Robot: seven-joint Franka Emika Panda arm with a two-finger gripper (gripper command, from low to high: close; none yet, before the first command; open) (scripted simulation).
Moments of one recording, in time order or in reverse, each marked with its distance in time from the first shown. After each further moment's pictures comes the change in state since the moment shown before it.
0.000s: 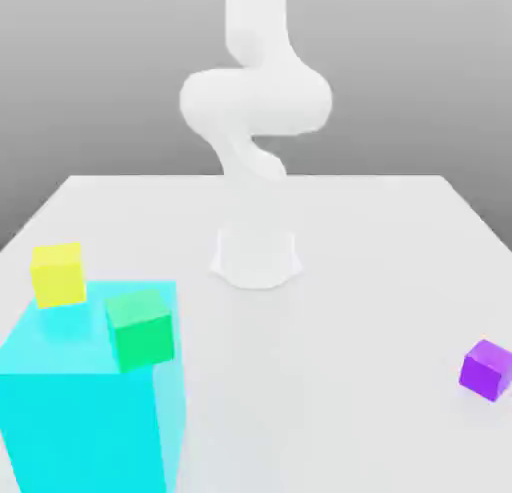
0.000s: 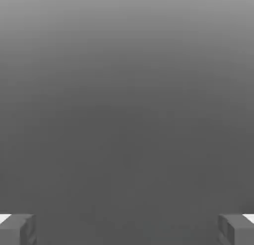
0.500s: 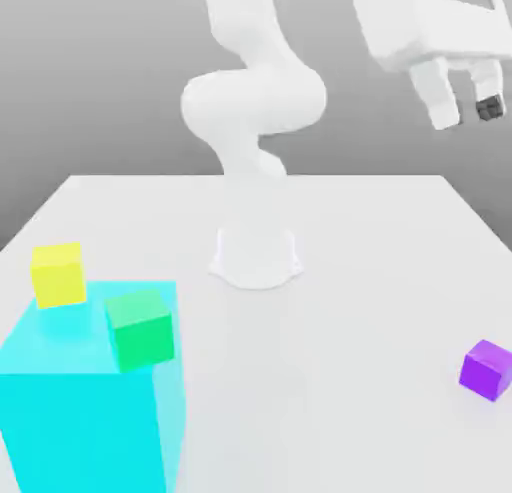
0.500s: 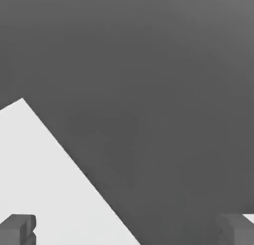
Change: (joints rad) arm 0.416 0.405 -0.089 -0.085 0.165 0.155 -0.699
